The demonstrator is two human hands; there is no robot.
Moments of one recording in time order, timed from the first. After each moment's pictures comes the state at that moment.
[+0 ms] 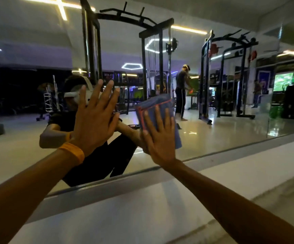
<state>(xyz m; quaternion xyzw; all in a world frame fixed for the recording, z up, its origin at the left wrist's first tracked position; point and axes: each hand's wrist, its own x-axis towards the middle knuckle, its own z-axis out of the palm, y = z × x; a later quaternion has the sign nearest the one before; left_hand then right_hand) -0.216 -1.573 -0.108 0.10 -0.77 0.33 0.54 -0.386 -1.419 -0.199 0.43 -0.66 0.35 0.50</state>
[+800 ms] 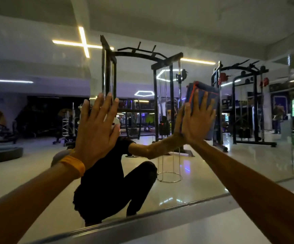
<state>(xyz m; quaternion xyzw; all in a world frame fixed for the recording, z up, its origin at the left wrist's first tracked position) -0.208 -1.589 -0.042 0.12 -0.75 0.29 0.57 -0.449 -1.390 -0.021 0.19 -0.70 0.48 0.49</state>
